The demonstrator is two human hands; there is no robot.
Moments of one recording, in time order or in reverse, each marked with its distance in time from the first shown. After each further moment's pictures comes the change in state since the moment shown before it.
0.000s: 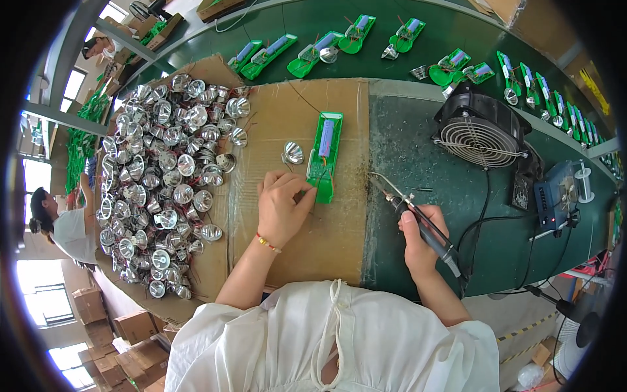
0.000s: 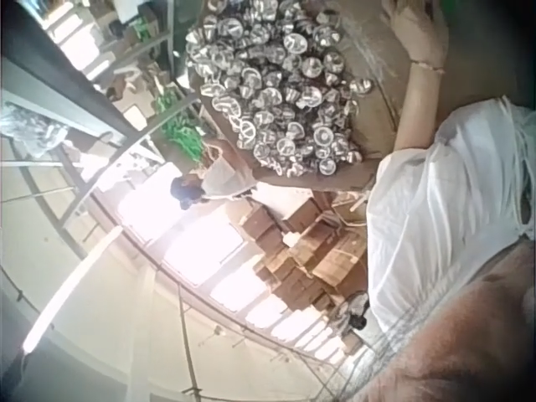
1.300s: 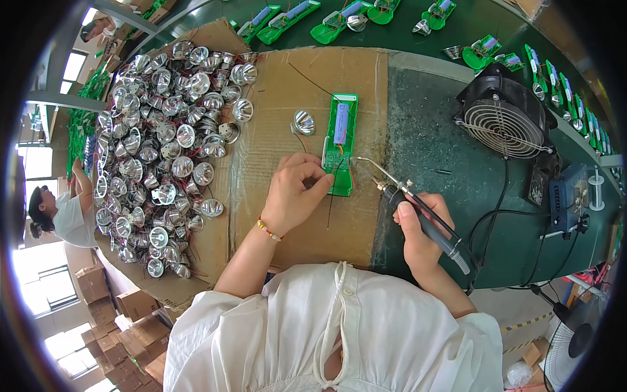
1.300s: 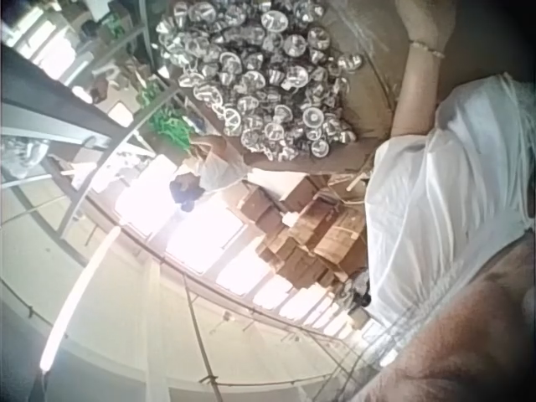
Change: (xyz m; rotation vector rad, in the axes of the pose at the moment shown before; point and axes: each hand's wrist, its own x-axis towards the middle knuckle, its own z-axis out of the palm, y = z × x) left_hand -0.011 -0.002 -0.001 -0.306 -0.184 -0.129; right_hand -0.012 -0.020 0.019 0.166 -0.132 0.027
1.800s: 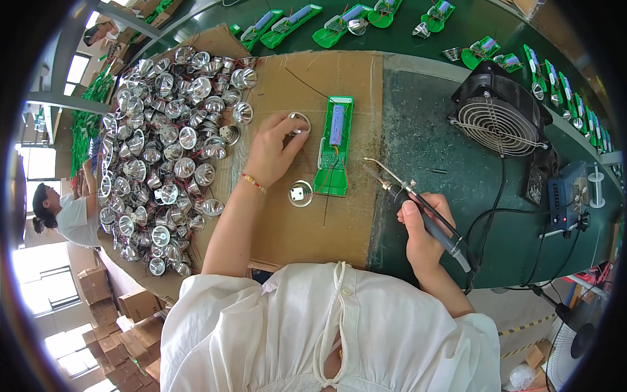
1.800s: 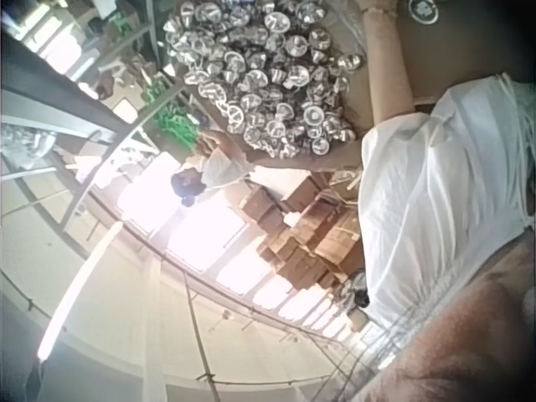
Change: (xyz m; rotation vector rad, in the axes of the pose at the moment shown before) left_hand 0.053 -0.033 -0.028 0.247 0.103 0.192; right_hand -0.001 0.000 -0.012 0.018 0.023 0.011
